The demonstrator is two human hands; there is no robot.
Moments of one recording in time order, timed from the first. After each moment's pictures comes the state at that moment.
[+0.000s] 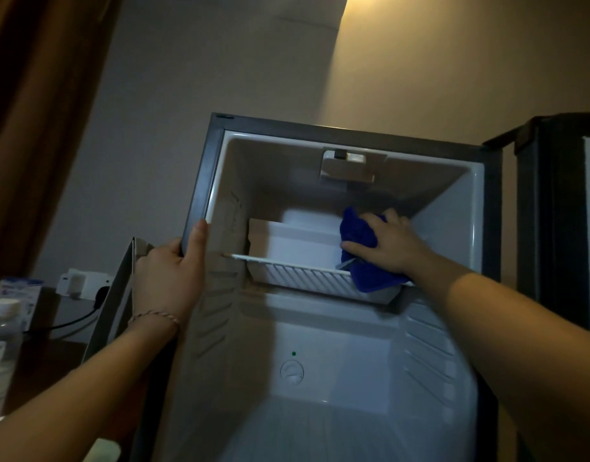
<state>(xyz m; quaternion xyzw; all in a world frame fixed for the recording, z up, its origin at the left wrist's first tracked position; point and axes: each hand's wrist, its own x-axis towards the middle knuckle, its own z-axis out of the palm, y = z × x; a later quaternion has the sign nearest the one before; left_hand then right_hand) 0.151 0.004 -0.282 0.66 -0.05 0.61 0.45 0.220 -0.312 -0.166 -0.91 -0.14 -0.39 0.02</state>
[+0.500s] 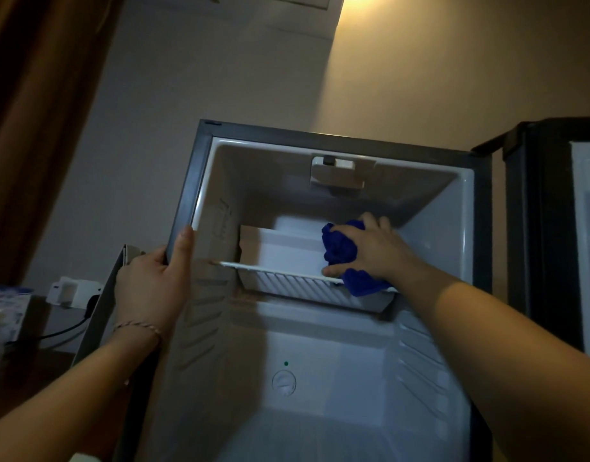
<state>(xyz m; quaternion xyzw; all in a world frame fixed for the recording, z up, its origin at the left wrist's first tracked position) 0.163 0.009 -0.285 0.66 -0.04 0.62 0.43 0.224 -0.303 -0.166 -0.91 -0.16 -0.39 -0.05</state>
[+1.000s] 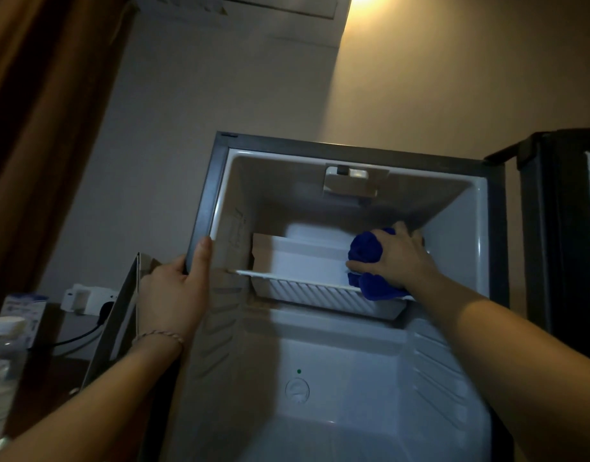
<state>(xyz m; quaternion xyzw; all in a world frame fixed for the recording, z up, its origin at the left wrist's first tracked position) 0.149 0.004 -0.282 0.65 -0.04 0.60 0.45 0.221 -0.307 -0.167 -0.91 -0.07 -0.41 0.01</state>
